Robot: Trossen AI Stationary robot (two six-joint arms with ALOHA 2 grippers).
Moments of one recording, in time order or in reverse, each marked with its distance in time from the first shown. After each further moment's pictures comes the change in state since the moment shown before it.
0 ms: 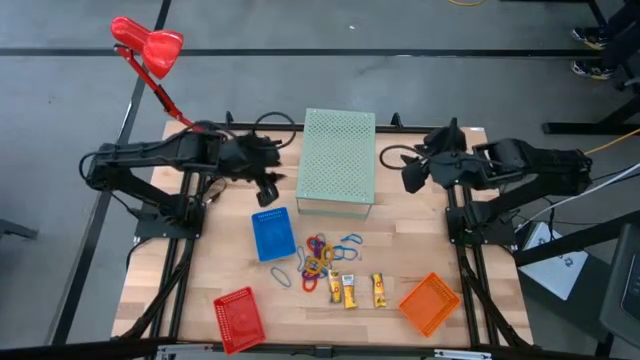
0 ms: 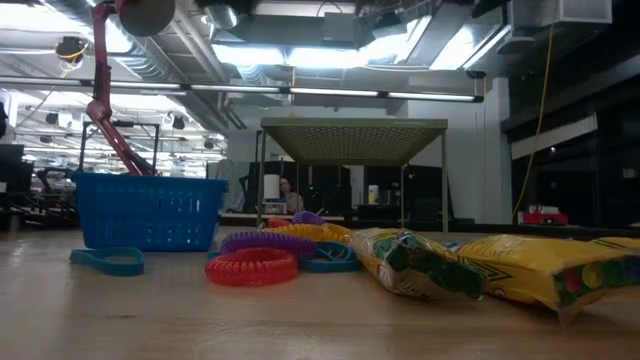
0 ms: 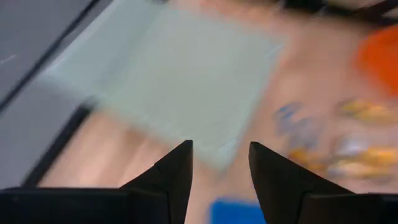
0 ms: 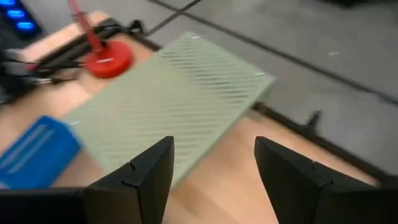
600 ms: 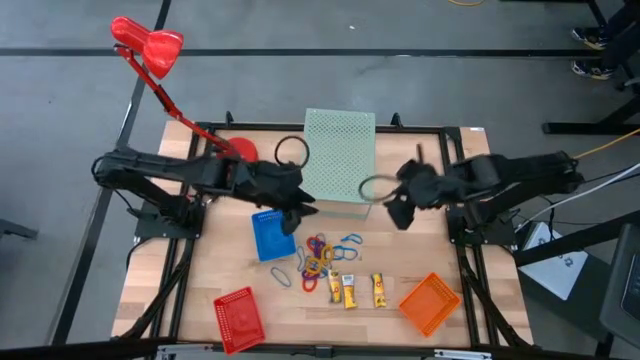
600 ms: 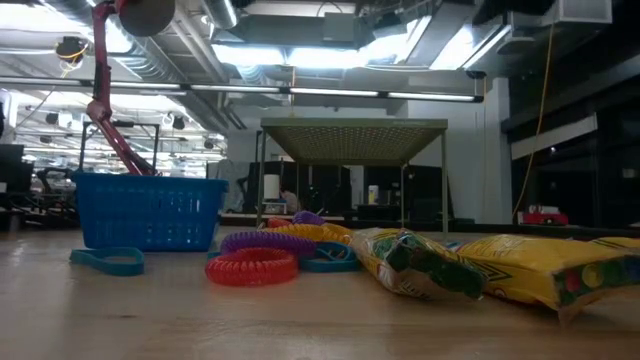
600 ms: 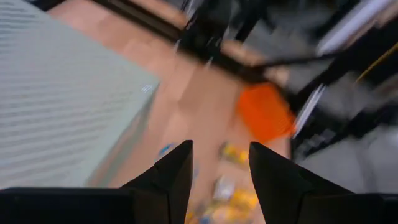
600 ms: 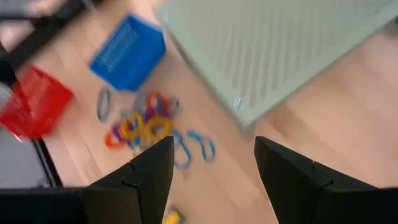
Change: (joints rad) left arm -0.156 0.085 -0.136 0.484 0.140 -0.305; right arm 0.094 0.099 -0.081 0.083 -0.406 0.108
